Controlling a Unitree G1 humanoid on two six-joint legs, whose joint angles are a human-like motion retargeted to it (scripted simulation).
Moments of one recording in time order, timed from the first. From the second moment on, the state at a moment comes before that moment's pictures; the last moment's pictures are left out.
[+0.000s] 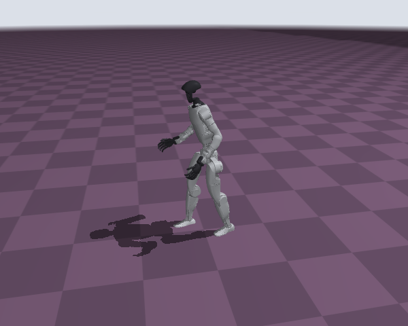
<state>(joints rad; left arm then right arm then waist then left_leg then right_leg) 0.19 0.23 -0.15 0.42 -0.56 -0.22 0.30 0.04 -0.41 0.20 0.15 0.22 -0.10 -0.45 -0.10 0.01 0.18 0.10 -0.07 0.16 0.10 -0.30 -0.10 -0.30 -0.14 -0.01 0.06 0.06 0.26</state>
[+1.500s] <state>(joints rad) -1.25 0.31 -0.62 0.97 -0.93 -0.13 0.40 -1.09 -0.32 0.49 0.89 1.11 -0.01 -0.38 -0.23 -0.02 0.35 -0.32 -0.11 -0.07 1.10 -0.52 0.07 -0.61 -0.13 0.01 0.74 0.01 0.20</state>
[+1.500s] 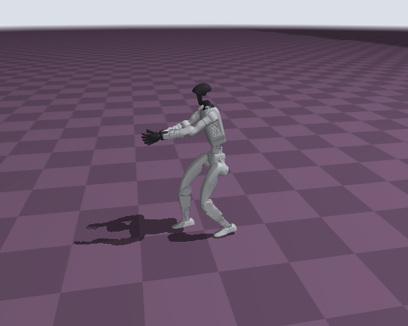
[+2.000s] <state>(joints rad) -0.04 0.55 0.44 -0.56 -0.61 -0.34 0.37 -1.00 -1.14 0.21 -0.65 -0.18 -0.07 -0.65 0.01 0.01 0.04 -0.06 0.13 0.17 0.93 0.04 0.02 -0.54 0.03 0.05 0.71 -0.41 0.00</state>
